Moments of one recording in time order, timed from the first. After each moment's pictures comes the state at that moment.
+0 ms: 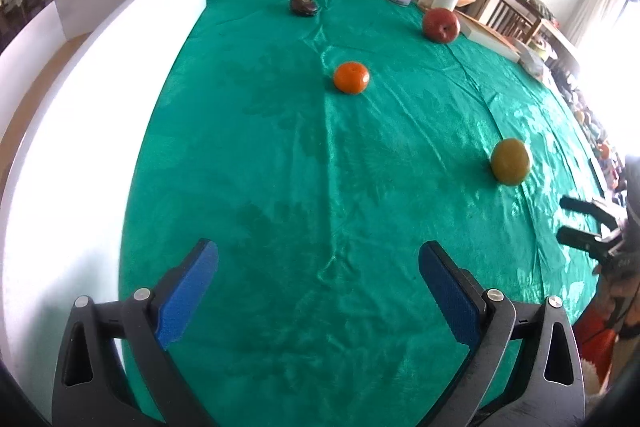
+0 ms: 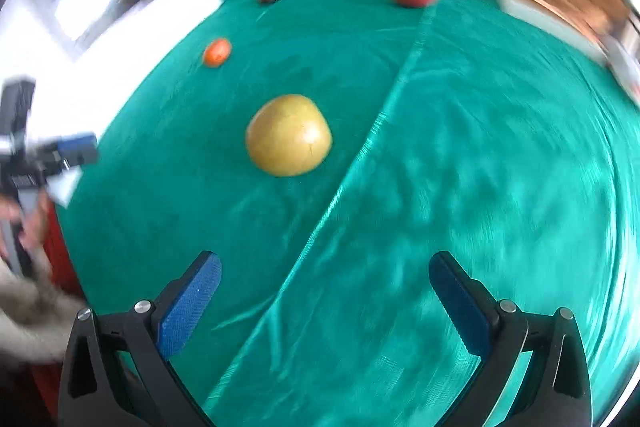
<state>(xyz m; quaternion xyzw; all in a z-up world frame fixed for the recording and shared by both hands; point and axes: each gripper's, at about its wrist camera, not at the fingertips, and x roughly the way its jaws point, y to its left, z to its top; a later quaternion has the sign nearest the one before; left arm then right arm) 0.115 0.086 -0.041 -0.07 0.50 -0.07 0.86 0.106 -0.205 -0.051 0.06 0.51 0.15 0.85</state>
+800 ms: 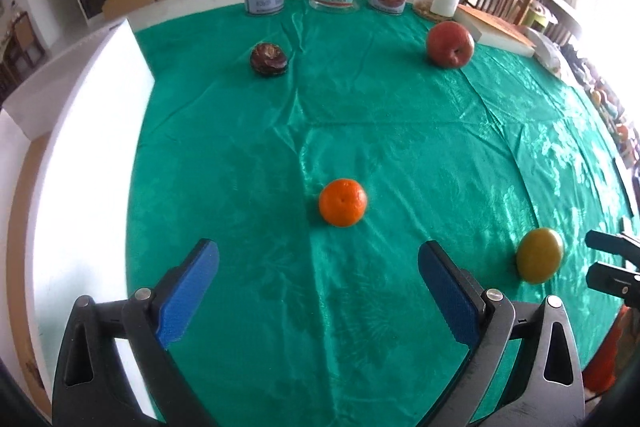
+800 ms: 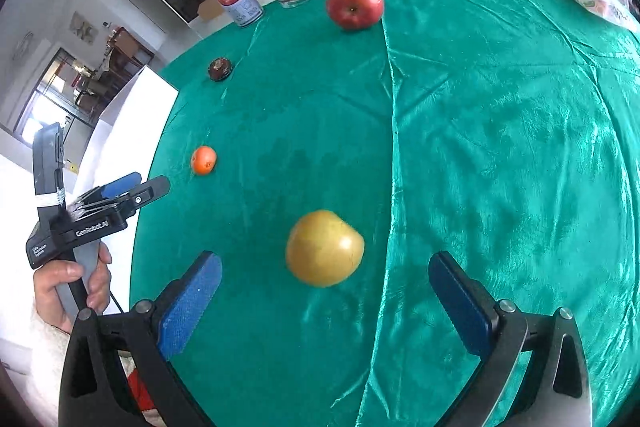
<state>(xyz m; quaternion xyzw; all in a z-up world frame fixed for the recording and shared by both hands) 0.228 0.047 -0.026 0.03 0.51 -0.07 0.86 0.180 -0.174 -0.037 0.15 0.53 0.08 0.83</state>
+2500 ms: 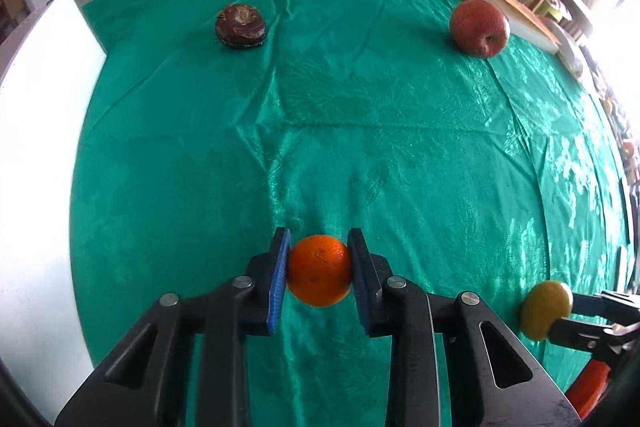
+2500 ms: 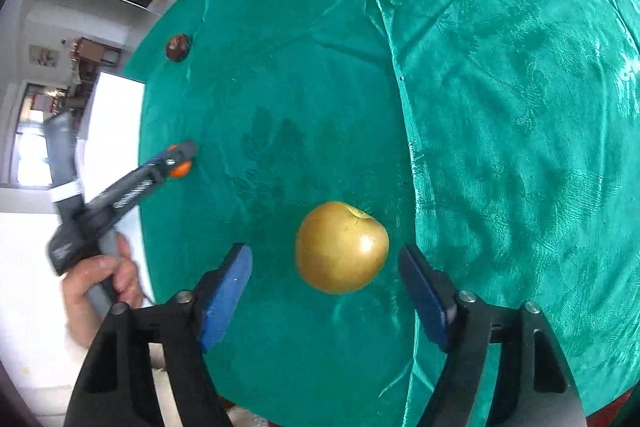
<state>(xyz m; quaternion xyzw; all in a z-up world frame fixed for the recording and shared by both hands) 0.289 0.035 -0.057 -0.02 0.58 -0.08 0.81 0.234 -0.165 -0.067 0.23 0.64 0.06 0.73</state>
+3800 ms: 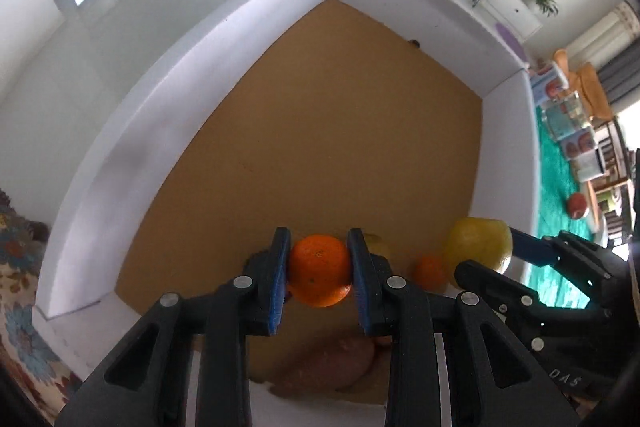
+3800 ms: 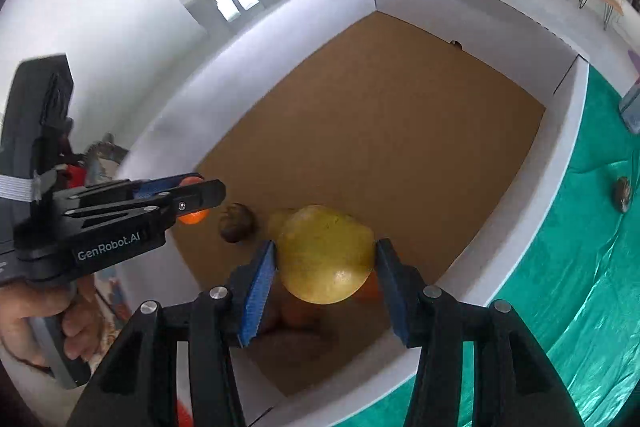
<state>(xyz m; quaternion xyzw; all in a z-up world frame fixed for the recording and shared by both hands) 0.141 0.402 0.007 -0.25 0.55 0.14 0.78 0.255 0.327 -0.019 -0.15 0.58 0.34 0.73</state>
